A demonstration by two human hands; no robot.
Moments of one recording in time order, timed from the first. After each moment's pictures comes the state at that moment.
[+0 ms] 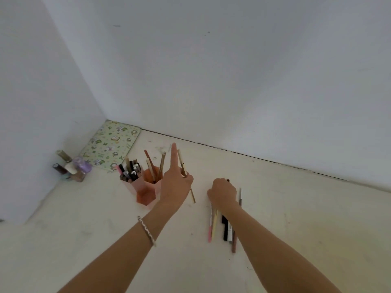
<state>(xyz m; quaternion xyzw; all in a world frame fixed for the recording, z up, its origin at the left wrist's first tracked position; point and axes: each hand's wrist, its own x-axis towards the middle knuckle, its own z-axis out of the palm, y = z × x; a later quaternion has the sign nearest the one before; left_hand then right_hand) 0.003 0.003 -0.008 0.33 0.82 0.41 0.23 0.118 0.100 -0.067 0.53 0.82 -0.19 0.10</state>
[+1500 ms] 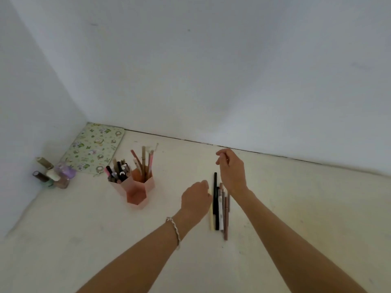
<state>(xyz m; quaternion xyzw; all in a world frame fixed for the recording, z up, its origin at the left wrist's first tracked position) 0.078 0.013 -0.034 0.50 0.81 0.15 0.26 0.154 0.113 -0.009 0.51 0.70 -0.39 -0.32</state>
